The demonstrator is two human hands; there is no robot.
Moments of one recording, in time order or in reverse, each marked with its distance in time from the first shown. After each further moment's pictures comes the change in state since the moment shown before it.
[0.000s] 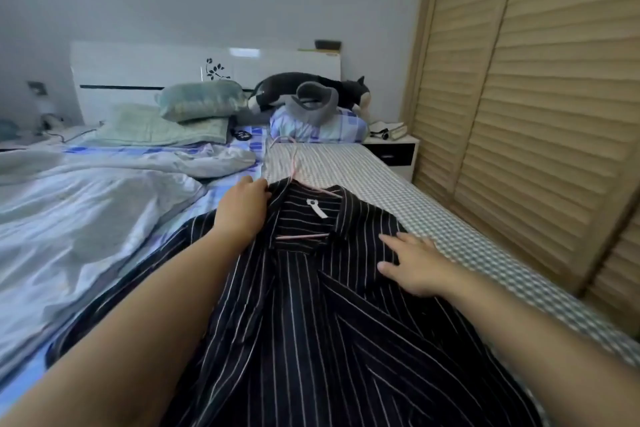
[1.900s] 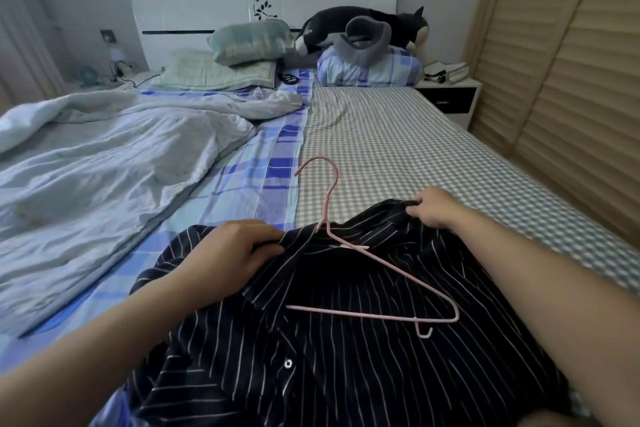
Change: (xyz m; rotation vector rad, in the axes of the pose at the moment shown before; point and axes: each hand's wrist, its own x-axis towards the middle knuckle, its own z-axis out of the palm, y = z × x) left_hand -0.223 -0.048 -0.070 -0.294 -0.184 0.311; right_hand 0.036 -0.002 0.042 0.232 0.001 0.106
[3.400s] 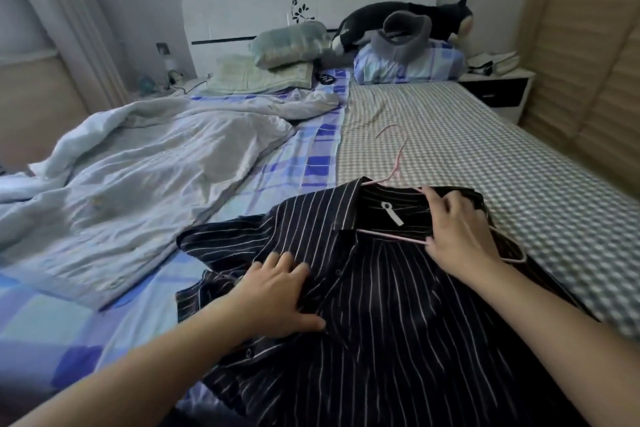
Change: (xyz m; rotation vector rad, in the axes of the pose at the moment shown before) left_hand -0.040 0.016 0.030 0.481 -0.639 -0.391; right_hand -0.056 -0.001 0.066 -0.432 0.437 -0.440
